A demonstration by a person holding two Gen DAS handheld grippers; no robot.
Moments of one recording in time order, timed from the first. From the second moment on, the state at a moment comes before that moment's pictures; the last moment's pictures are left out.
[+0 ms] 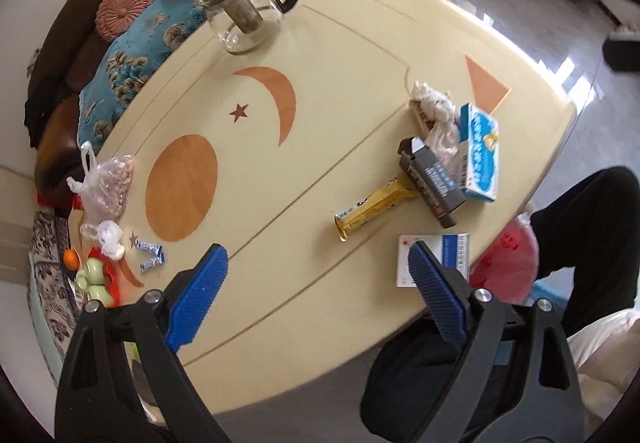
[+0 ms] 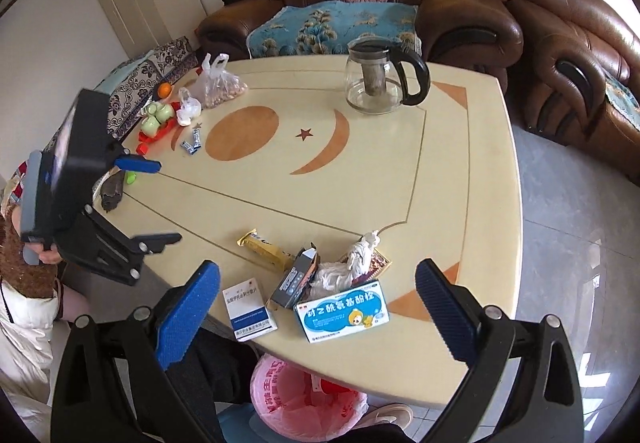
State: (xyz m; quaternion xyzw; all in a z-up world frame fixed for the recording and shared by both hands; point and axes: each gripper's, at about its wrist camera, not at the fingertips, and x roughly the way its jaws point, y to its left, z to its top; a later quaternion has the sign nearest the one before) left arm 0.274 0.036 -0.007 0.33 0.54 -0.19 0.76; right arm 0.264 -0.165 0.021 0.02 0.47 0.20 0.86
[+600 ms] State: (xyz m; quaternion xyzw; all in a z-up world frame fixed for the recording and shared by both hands) left arm 0.293 0.007 -0.079 0.39 0.56 -0.23 0.70; right arm 0.313 -0.148 -0.028 0.01 0.53 0.20 0.82
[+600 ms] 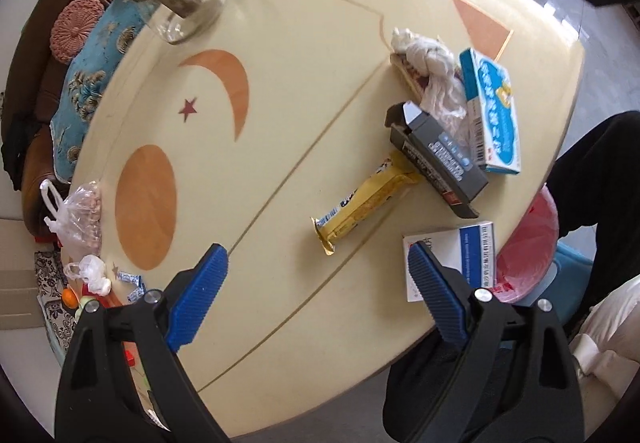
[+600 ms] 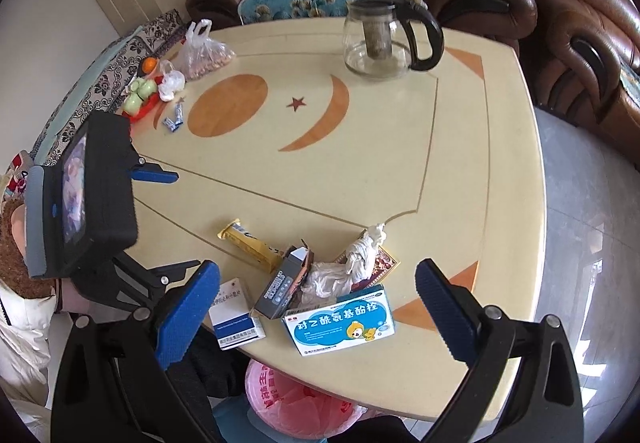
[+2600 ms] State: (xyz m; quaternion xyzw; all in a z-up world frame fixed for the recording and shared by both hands) left arm 0.338 -0.008 -0.185 0.43 0.55 -0.36 0.62; right arm 0.384 -0.127 -0.170 0.07 0.63 0.22 0.74
